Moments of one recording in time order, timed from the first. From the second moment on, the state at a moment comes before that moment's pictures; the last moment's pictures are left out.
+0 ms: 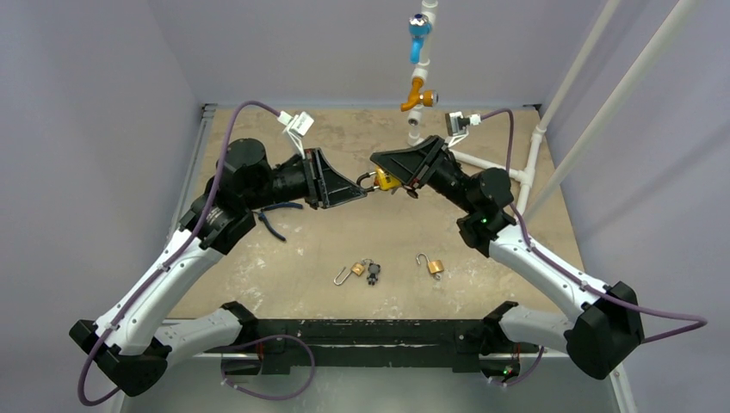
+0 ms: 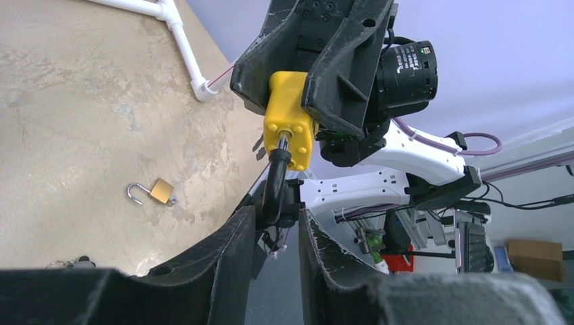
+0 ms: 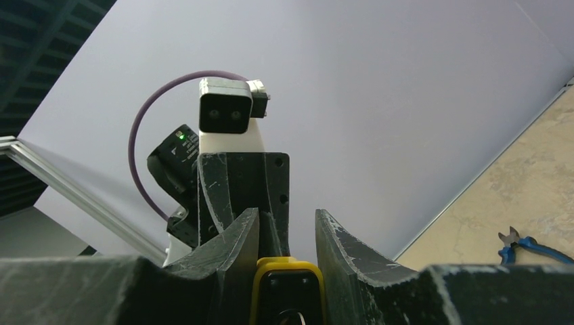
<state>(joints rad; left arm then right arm) -0.63 1.03 1.23 -0.33 0.55 -0.81 0.60 1.15 0.84 0.78 -0.43 1.18</state>
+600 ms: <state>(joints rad) -0.63 1.04 1.23 -0.31 0.54 -0.81 0.62 1.14 0.84 0.76 -0.43 1.16</state>
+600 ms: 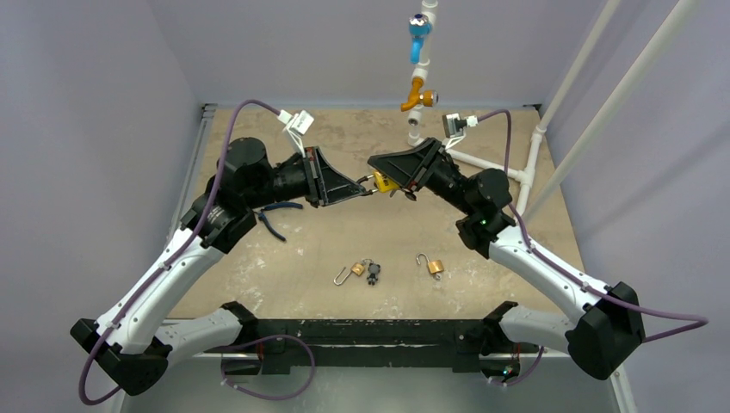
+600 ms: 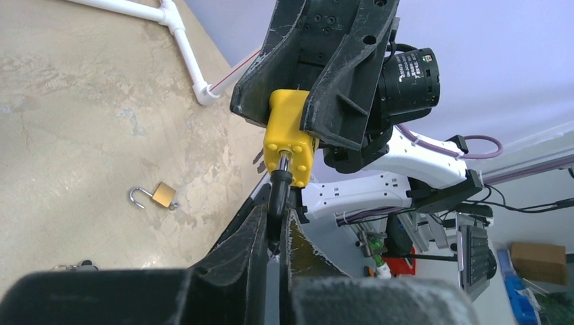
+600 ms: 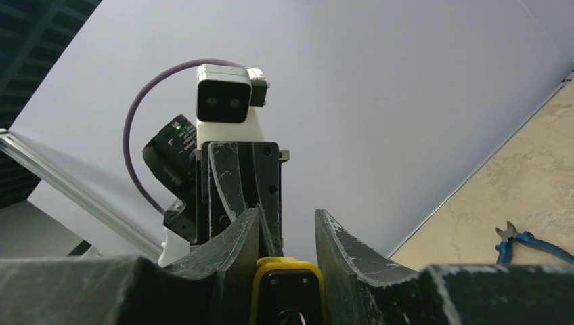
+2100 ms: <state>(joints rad) -0.62 0.95 1.47 -0.74 0.71 -0.54 0.71 1.08 1.00 0.56 -0.90 0.65</state>
